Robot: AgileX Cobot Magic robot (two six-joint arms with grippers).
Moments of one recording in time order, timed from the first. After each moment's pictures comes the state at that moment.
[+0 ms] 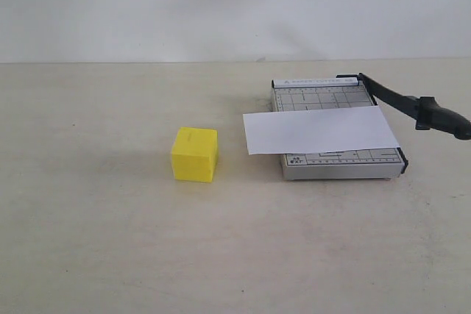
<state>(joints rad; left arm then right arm) -0.07 0.00 0.00 -0.20 0.04 -0.09 0.16 0.25 -0.15 0.58 0.12 -0.38</state>
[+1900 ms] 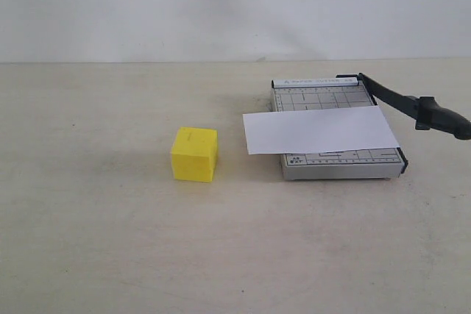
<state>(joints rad) -0.07 0.00 0.00 -0.20 0.04 -0.09 0.16 0.02 0.00 0.15 0.15 -0.07</state>
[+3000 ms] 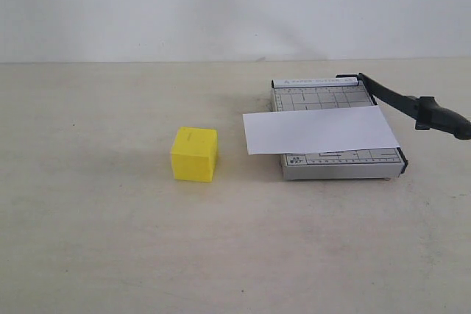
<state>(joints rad) -0.46 0.66 -0.36 0.00 -0.22 -0.14 0.16 0.02 0.00 0.15 0.15 -0.07</state>
